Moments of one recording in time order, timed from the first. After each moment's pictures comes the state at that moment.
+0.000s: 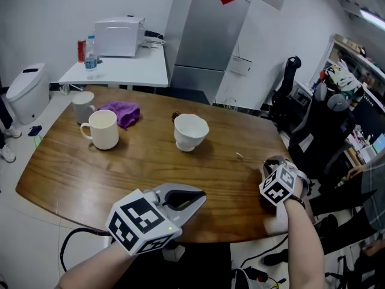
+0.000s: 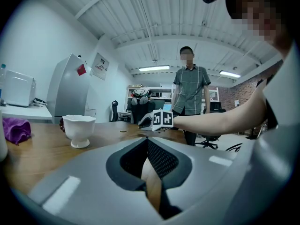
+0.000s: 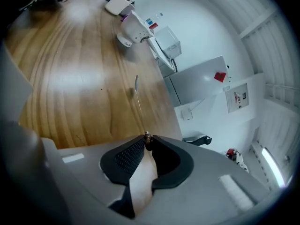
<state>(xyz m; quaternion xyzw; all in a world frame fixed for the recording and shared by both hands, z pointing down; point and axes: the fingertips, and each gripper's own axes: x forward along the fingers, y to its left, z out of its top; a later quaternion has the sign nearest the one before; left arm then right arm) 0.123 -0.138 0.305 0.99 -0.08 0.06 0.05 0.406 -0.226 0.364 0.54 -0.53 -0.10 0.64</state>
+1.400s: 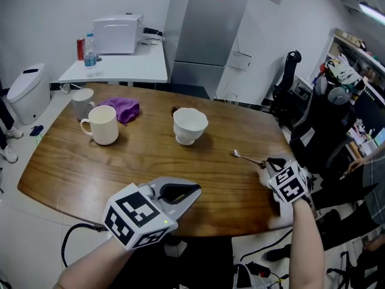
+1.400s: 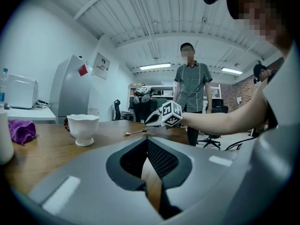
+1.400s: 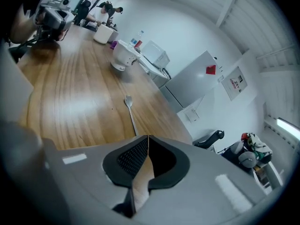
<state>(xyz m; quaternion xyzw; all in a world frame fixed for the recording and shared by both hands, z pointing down) 0.115 -0.141 0.310 0.99 -0.10 0.08 0.04 0.385 -0.203 0.350 0.58 -0.63 -0.06 0.52</state>
